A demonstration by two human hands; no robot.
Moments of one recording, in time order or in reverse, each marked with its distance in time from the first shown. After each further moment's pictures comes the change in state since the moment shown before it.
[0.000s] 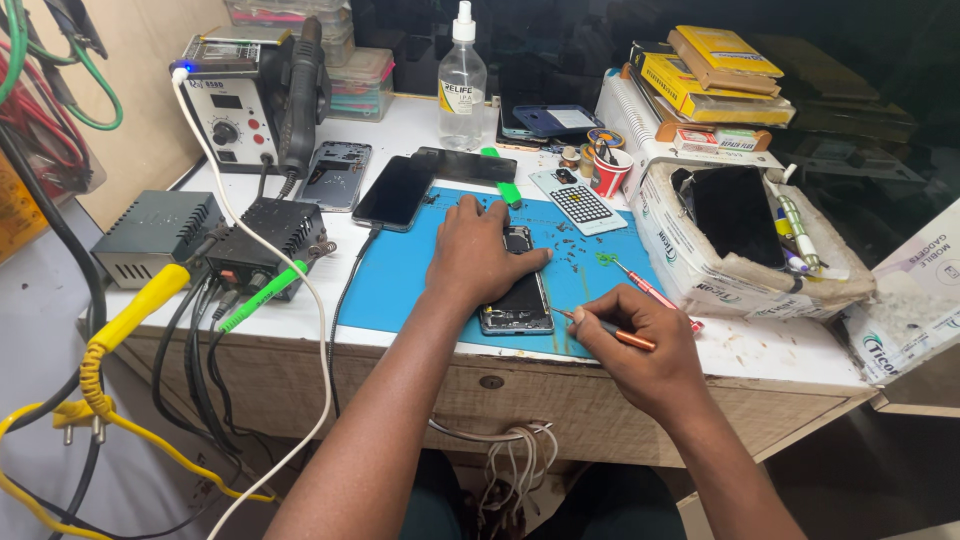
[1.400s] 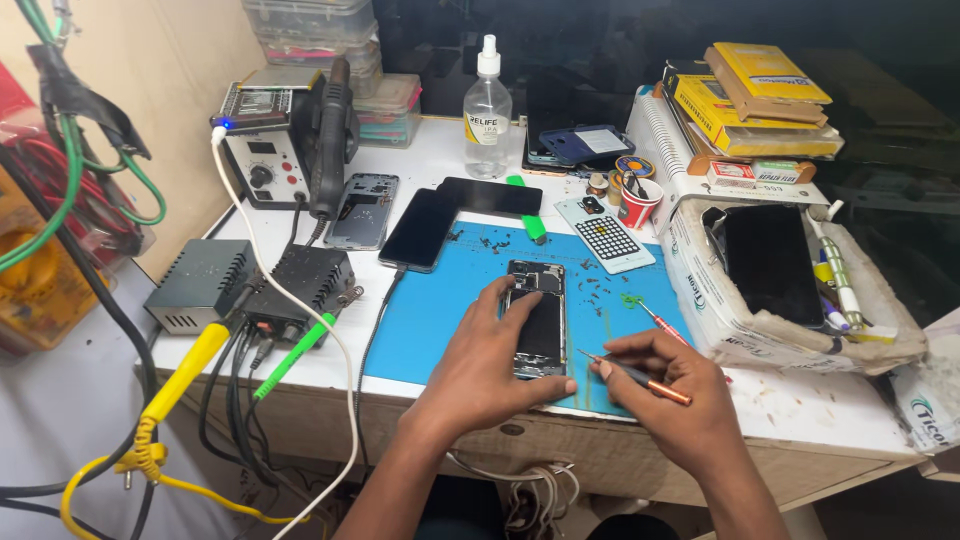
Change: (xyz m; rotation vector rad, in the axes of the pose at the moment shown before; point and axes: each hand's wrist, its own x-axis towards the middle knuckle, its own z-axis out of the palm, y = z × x) left_hand -0.064 0.007 -0.040 -0.222 -0.171 0.121; right_hand 0.011 0.009 -0.007 0.289 -0.019 0.219
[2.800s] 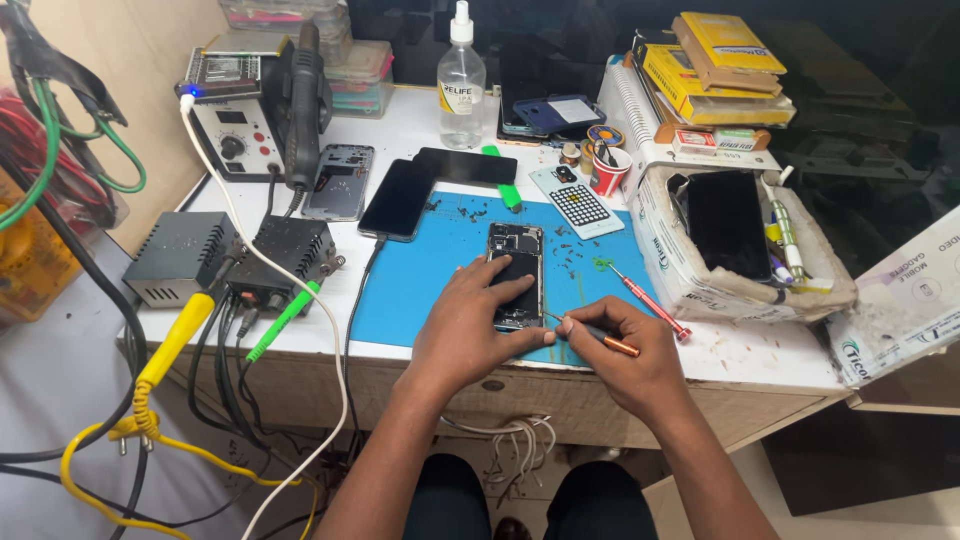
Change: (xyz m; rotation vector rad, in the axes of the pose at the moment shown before) left_hand 0.000 0.000 0.010 0.055 0.008 -0.036; right_hand -0.008 -0.011 0.011 -0.095 -0.033 -0.066
